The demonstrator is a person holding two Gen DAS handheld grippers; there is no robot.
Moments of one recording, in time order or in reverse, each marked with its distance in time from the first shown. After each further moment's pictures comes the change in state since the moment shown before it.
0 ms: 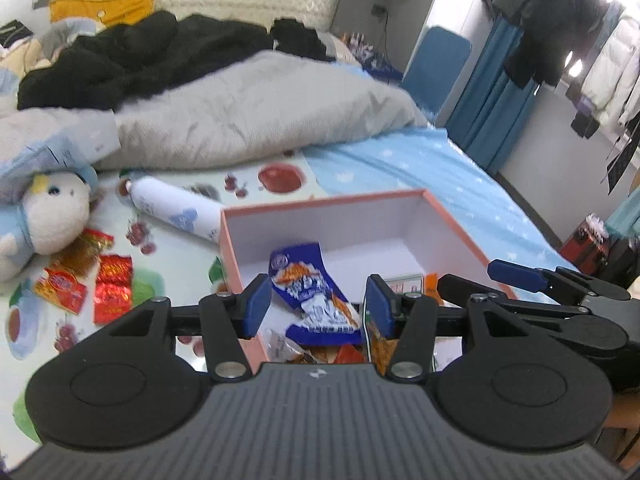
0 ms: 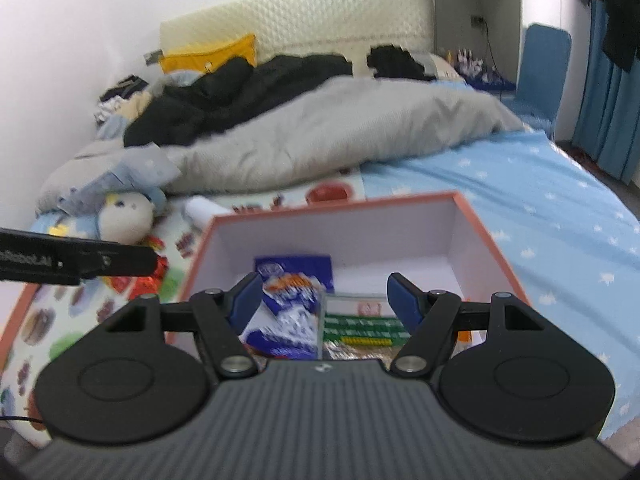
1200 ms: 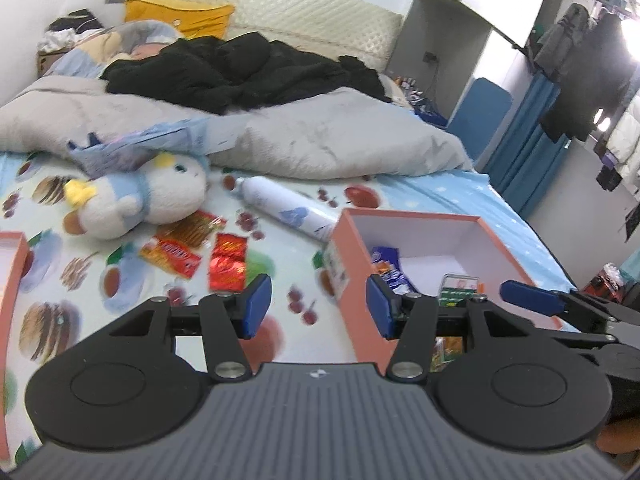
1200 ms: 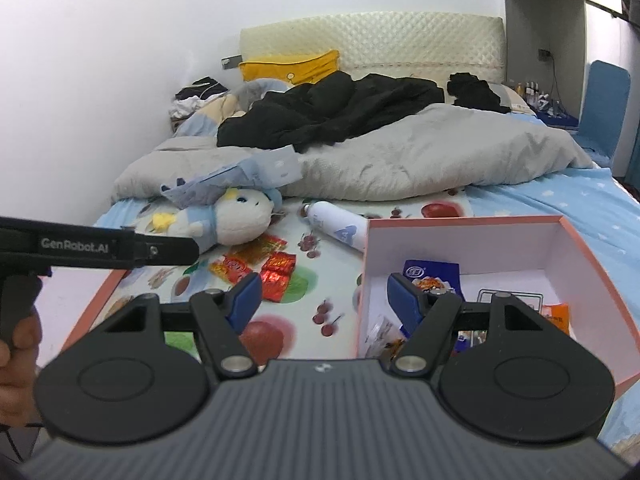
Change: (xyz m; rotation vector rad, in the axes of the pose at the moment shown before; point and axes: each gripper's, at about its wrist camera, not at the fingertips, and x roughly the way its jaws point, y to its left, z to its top) left arm -0.118 0.120 -0.069 -0.134 -0.104 0.089; right arm -0.047 0.137 -0.030 -0.092 -0.035 0.143
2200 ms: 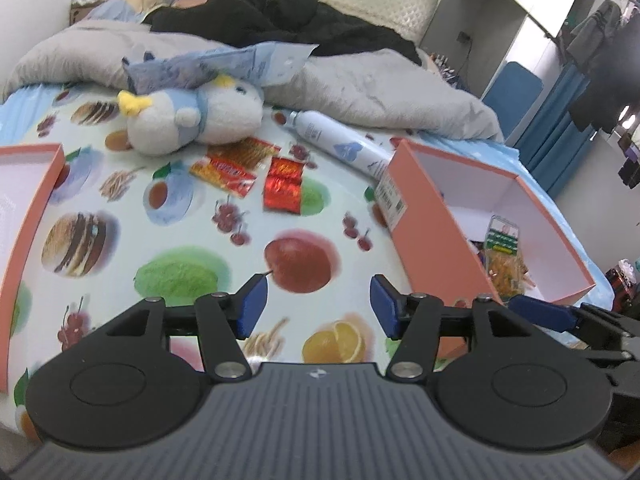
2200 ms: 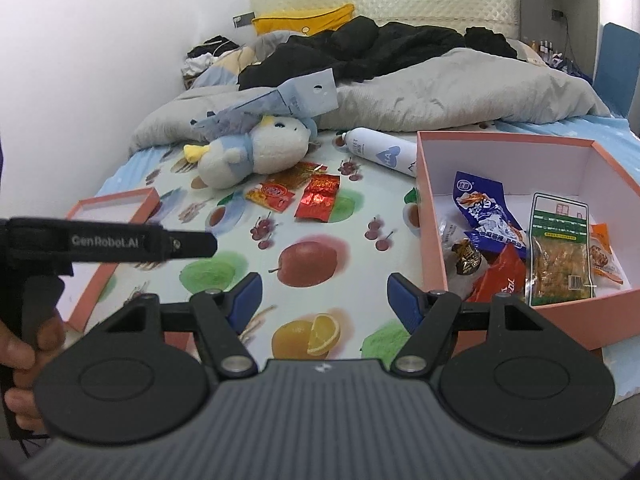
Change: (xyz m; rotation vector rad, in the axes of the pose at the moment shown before) left arm 0.003 0.062 -0.079 -0.074 0.088 0.057; right arm 0.009 0.052 -0.069 0.028 0.134 0.028
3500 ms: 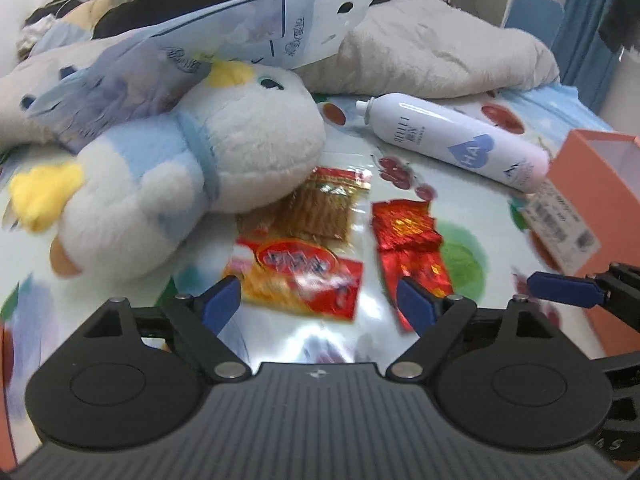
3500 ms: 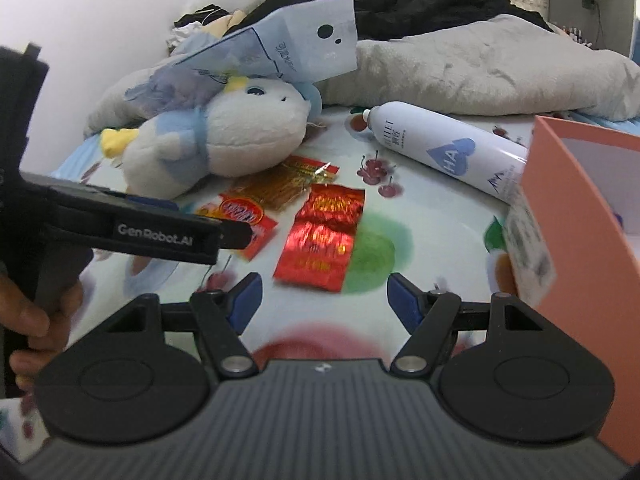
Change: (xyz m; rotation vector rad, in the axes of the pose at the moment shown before) left arm 0.246 0.098 0.123 0.259 0.090 0.082; right arm 0.246 0.008 0.056 -0.046 0.052 -0.013
